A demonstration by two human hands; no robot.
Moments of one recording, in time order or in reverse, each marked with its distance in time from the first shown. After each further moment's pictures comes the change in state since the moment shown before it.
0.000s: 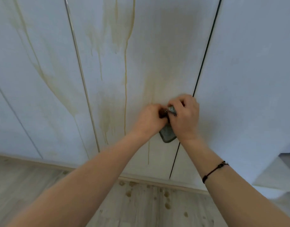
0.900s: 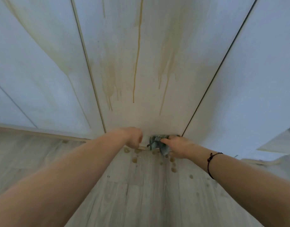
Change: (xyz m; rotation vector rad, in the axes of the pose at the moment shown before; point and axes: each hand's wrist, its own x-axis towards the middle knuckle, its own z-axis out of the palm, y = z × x) left_hand -0.103 -0.179 0.044 0.556 -1.136 -0.125; right_hand -0.231 0.001 0.039 -0.197 -1.758 -0.024
